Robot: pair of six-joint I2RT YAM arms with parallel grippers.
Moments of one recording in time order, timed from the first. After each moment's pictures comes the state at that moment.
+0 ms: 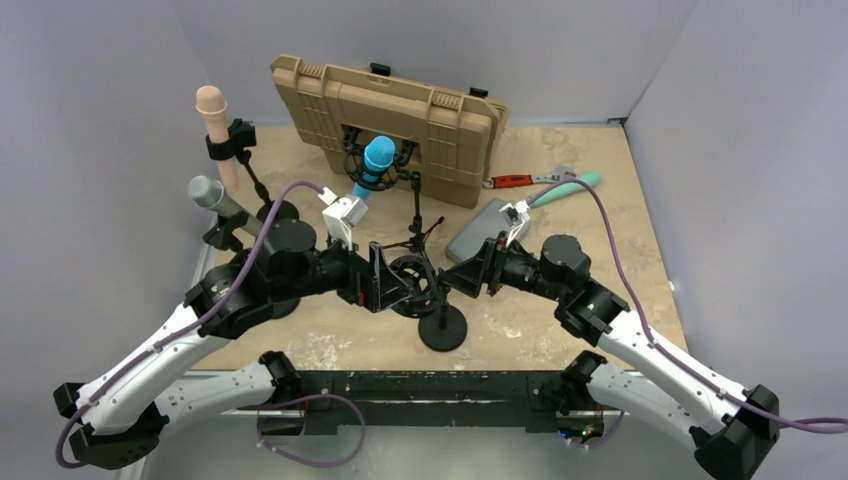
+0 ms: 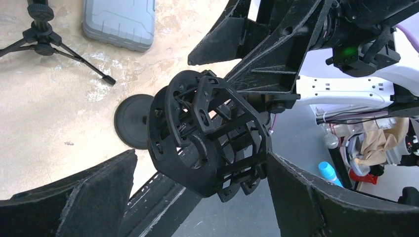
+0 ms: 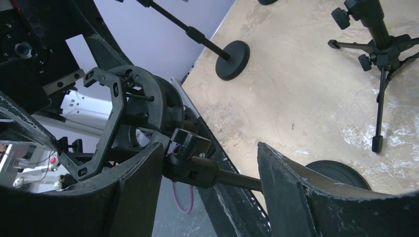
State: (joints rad) left arm -0.90 0.83 1.12 -0.72 0.17 -0.62; right arm 0.71 0.81 0.62 0.02 -0.40 0.75
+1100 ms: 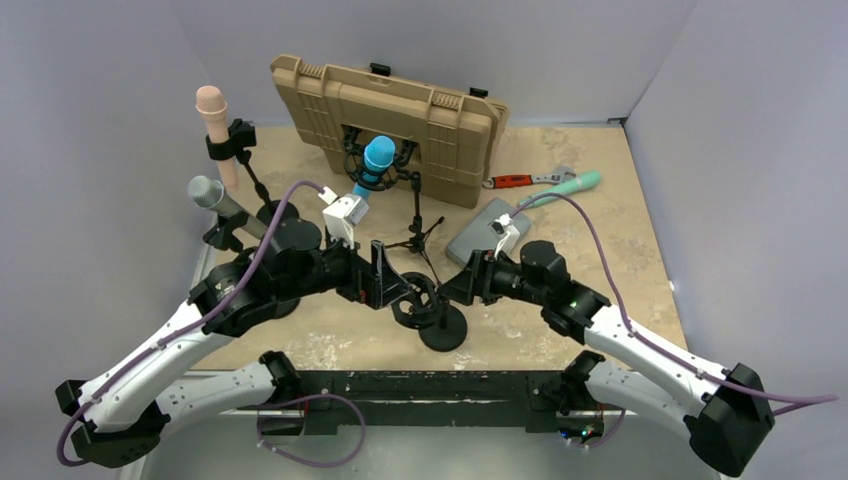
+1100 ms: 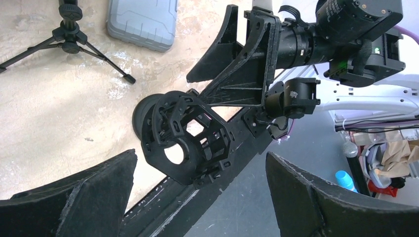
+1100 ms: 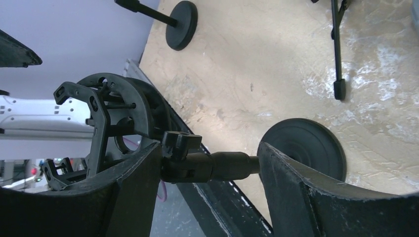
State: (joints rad) left arm -0.90 0.84 1.12 -0.74 0.10 -0.60; right arm 0.71 0.90 0.51 -0.01 -0.33 0.77
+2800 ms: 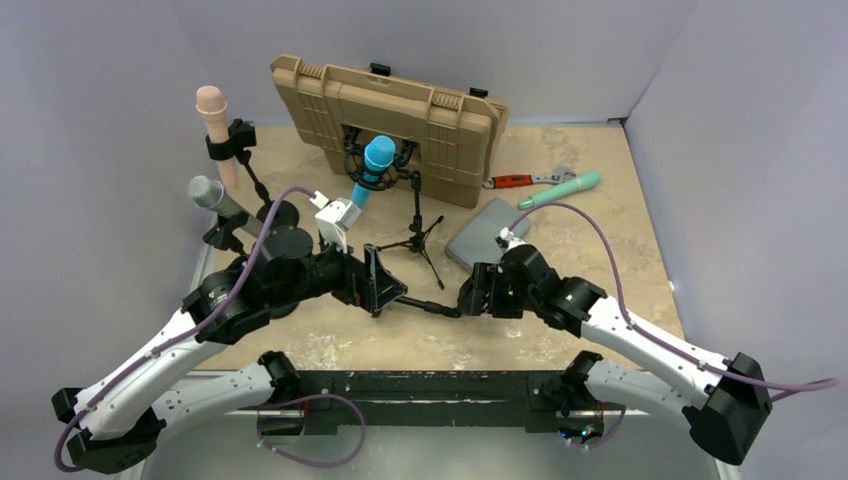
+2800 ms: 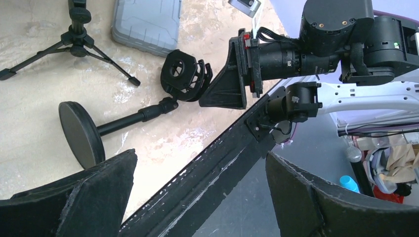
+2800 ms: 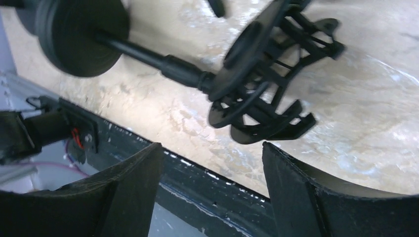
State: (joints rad) left arm -0.90 0.78 1.07 -0.72 0.08 -0.59; right arm 0.78 0.95 0.64 -0.51 -0.07 0.79
